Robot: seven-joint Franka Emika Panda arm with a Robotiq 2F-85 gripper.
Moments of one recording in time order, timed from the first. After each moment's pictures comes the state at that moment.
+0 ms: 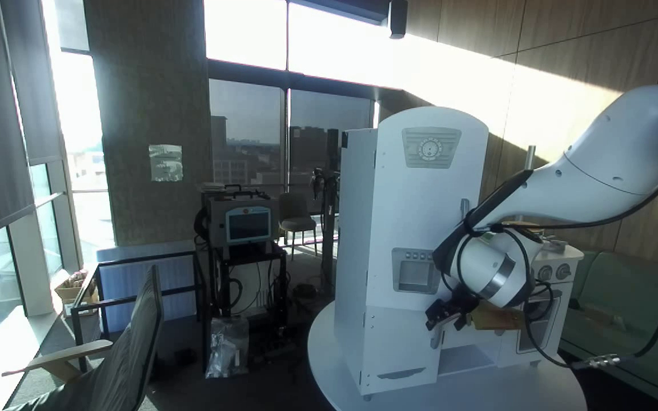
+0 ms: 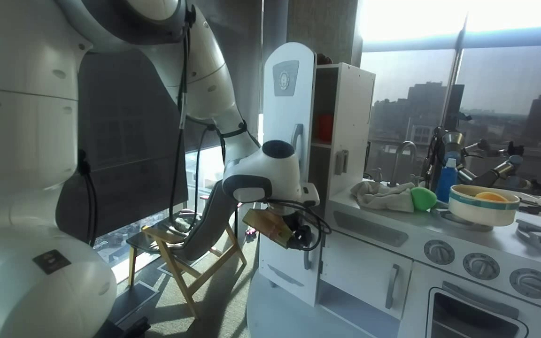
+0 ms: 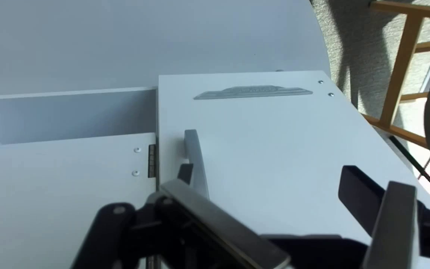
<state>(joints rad) 0.05 0.12 -0.14 -2.47 0.93 2.99 -0.83</state>
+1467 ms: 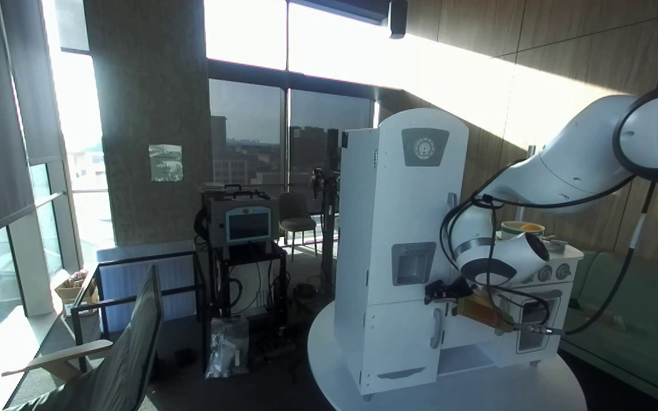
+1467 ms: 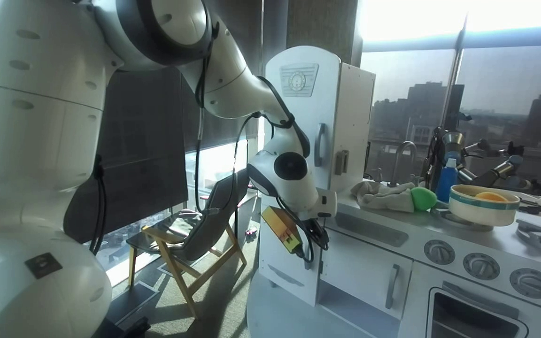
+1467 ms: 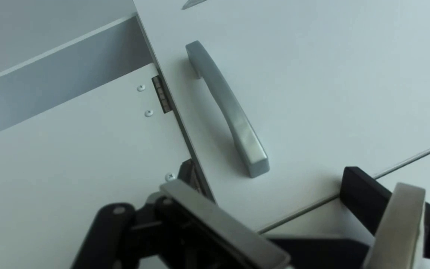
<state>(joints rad) -0.01 0.25 -0.13 -2.22 1.78 2.99 -1.36</state>
